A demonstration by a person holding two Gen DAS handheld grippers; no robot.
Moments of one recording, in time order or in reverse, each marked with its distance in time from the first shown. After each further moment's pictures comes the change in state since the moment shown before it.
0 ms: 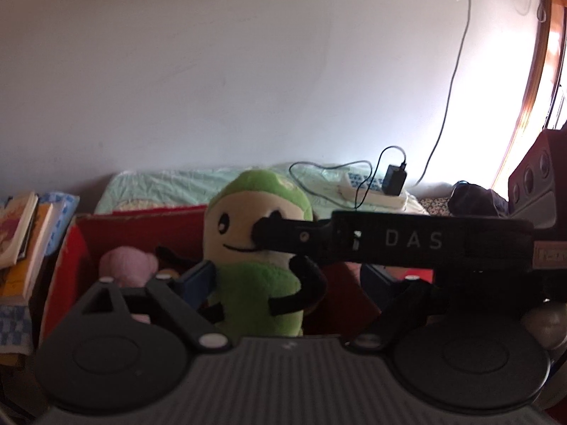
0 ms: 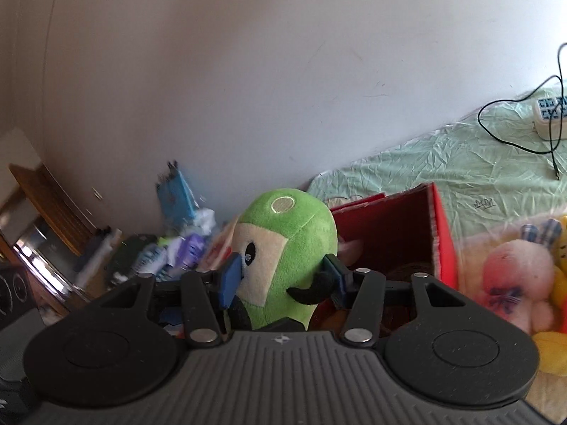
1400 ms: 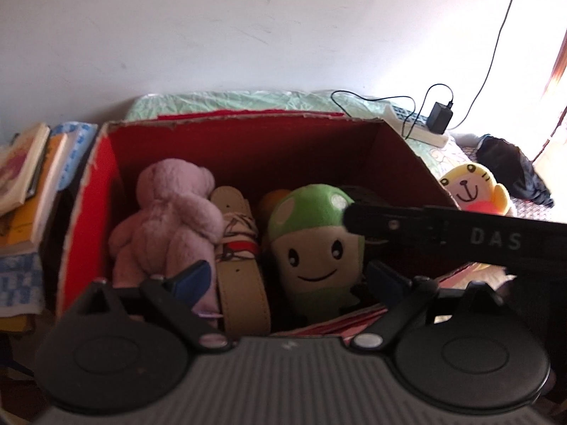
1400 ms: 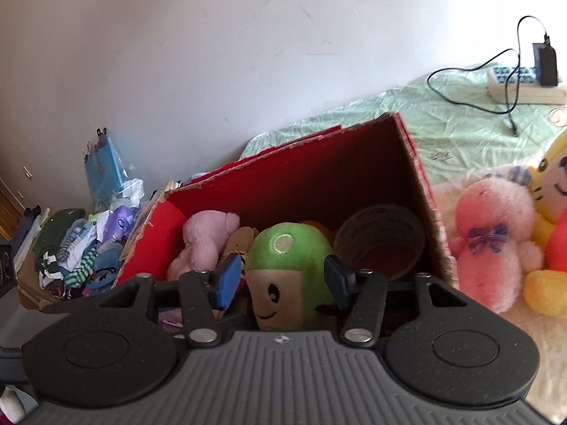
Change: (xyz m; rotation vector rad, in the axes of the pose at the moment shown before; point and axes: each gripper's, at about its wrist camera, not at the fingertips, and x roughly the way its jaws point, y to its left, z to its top) left arm 0.033 0.066 -0.034 -0.033 0.208 0.047; right arm 0.024 0.008 -0.044 0.018 0.058 -0.252
